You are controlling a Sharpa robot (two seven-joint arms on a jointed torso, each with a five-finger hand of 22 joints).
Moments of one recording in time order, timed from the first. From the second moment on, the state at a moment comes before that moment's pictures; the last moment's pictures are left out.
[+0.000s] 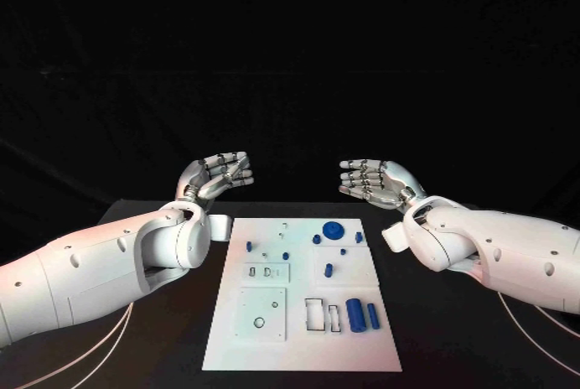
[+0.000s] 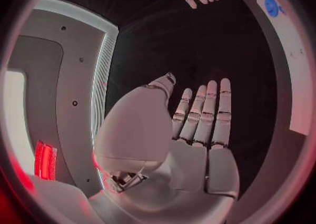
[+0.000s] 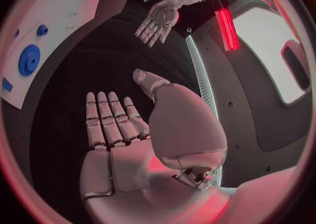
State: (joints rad) left arm 1.16 -0.78 -0.03 1.44 0.05 -0.54 0.56; left_hand 1.47 -0.09 0.30 0.26 0.13 0.76 0.19 0.23 0.15 0.89 0.21 0.16 0.07 0.88 0.17 0.29 0.18 0.17 0.81 0.27 0.31 0.13; right arm 1.24 -0.78 -0.16 1.39 -0.40 -0.44 0.42; right_hand 1.32 -0.10 0.43 -0.04 0.23 0.59 0.17 0.17 0.13 0.72 0.24 0.08 0.06 0.64 0.22 0.16 0.10 0.13 0.54 0.29 0.19 0.10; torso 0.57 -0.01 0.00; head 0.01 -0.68
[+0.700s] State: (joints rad) left arm 1.20 -0.91 -0.03 1.61 -0.07 -0.42 0.47; left_hand 1.47 -0.16 0.40 0.25 0.12 0.88 0.22 0.26 0.17 1.11 0.15 0.12 0.07 1.10 0.09 0.44 0.33 0.17 0.99 0.19 0.44 0.17; right arm 1.33 -0.77 -0.16 1.40 -1.12 -0.30 0.13; right_hand 1.29 -0.19 0.47 -0.12 0.22 0.94 0.20 0.22 0.16 1.14 0.14 0.08 0.07 1.22 0.07 0.34 0.24 0.16 0.98 0.18 0.46 0.21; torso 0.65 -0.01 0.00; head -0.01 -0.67
